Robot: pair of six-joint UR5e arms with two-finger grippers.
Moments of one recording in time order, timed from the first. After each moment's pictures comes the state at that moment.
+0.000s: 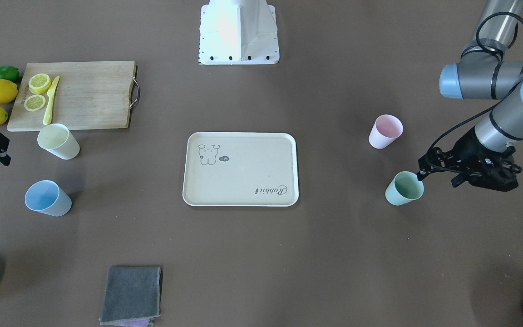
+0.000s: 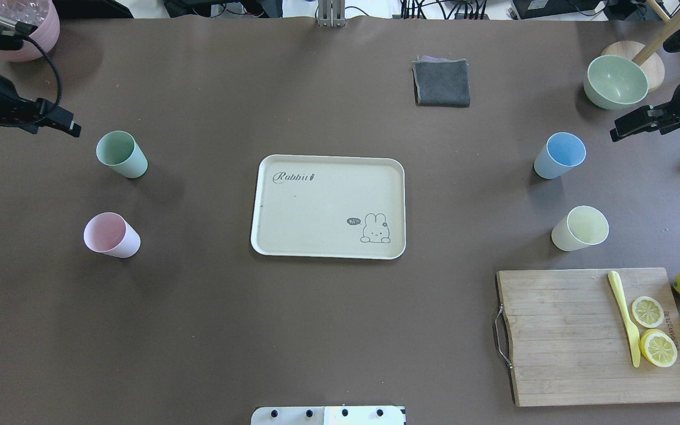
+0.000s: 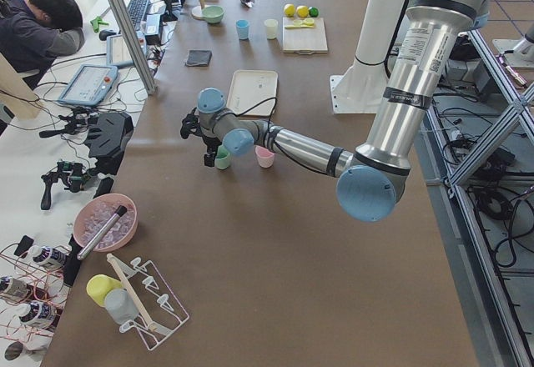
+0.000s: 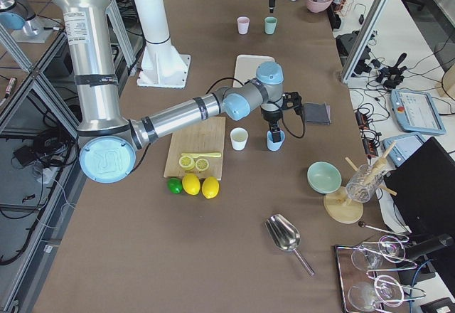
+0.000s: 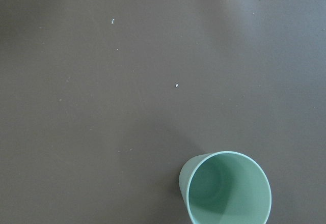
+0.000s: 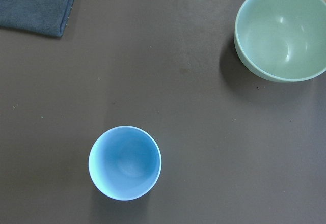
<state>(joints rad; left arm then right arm) -1.05 -1.88 -1.51 -2.04 -2.23 -0.67 1.16 -1.46 1.82 -1.34 2.18 0.53</state>
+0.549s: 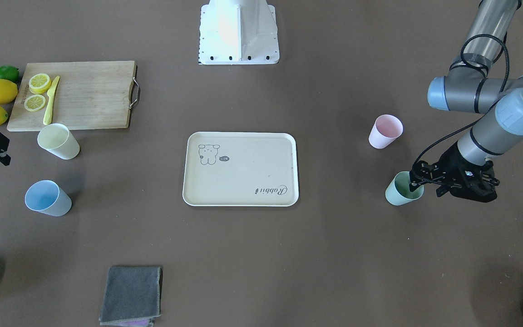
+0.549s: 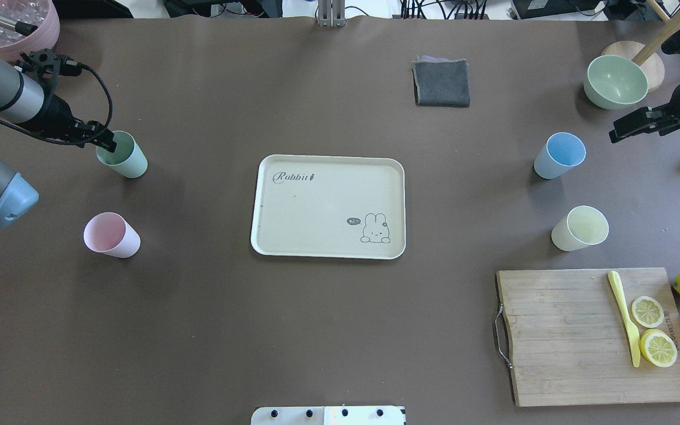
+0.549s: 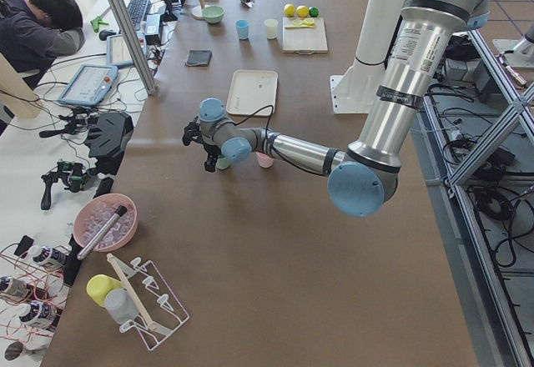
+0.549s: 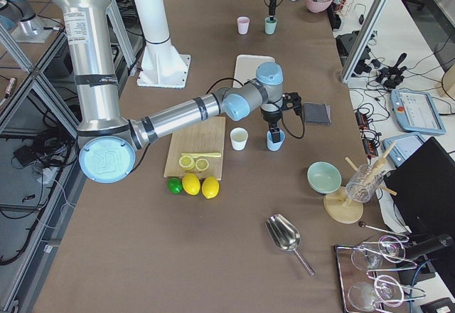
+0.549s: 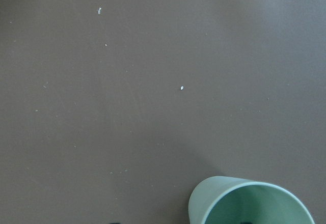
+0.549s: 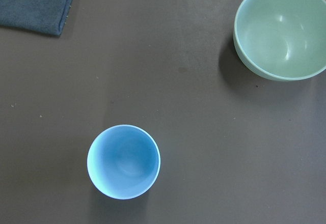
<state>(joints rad) -1.01 -1.89 -1.43 -2.12 -2.19 -0.67 1.16 -1.46 1.82 -1.34 2.18 0.53</state>
